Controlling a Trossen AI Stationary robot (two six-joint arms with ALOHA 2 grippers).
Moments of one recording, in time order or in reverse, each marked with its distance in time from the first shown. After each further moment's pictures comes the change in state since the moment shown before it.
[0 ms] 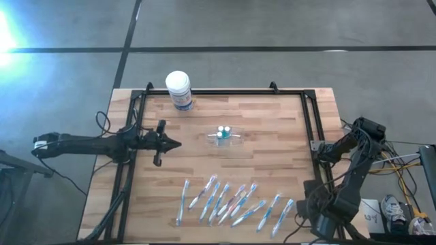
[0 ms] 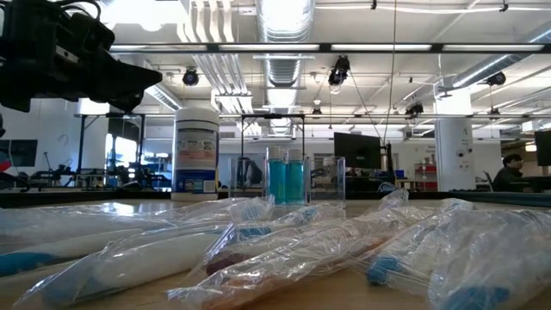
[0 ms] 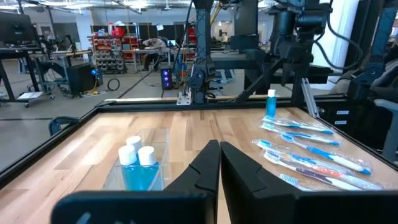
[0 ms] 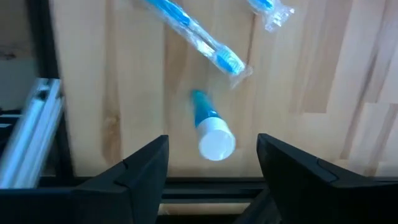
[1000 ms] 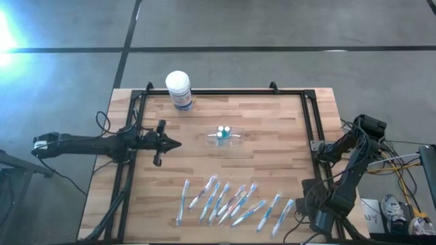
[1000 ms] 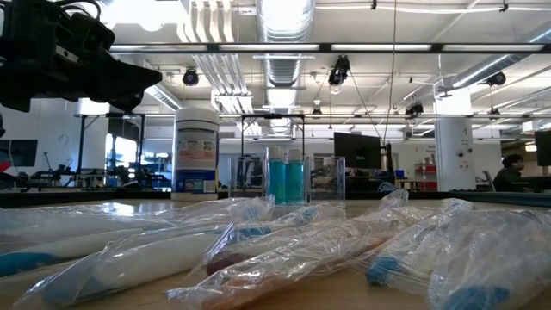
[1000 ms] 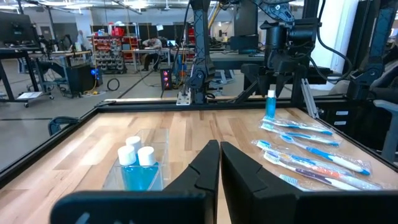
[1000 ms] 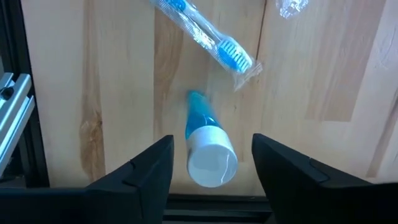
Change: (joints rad) left arm 0.000 0.000 0.000 0.002 0.001 -0.003; right arm 0.009 -0.046 -0.183 0.179 -0.005 -0.002
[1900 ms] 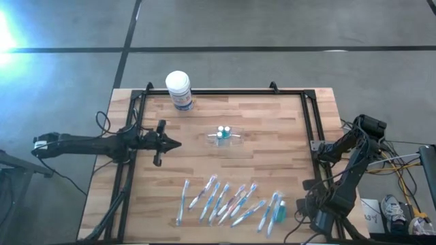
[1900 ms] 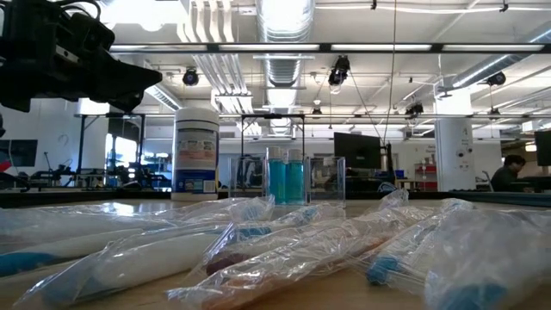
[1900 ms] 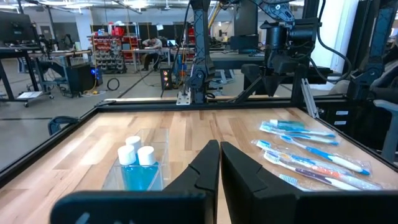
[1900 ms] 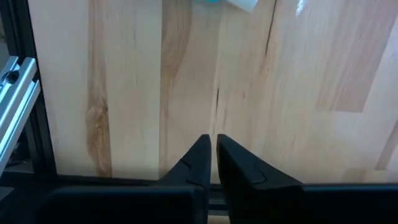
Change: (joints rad) left arm 0.000 0.000 0.000 -0.002 0.000 -0.001; right arm 0.000 0.001 0.000 -0.001 -0.049 -0.008
